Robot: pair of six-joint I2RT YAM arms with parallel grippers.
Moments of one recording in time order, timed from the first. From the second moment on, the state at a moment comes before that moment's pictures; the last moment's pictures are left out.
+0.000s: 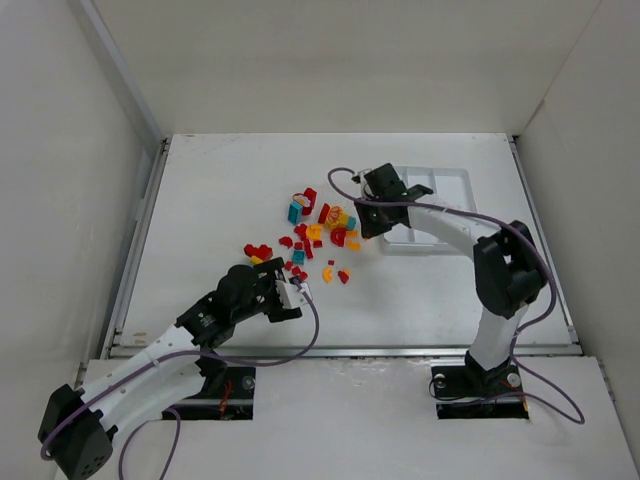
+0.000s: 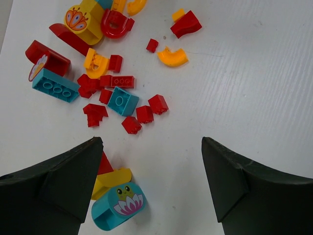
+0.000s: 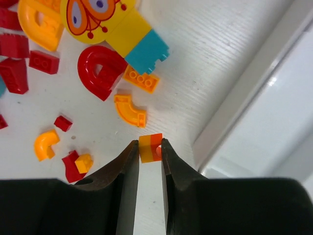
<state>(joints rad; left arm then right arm) -0.72 0.68 0.33 -0.15 0.15 0.67 0.54 1.86 1.36 -0.52 -0.03 0.10</state>
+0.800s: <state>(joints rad) -0.72 0.72 0.31 -0.10 0.11 0.66 -0.13 1.81 1.34 -0.48 0.09 0.29</state>
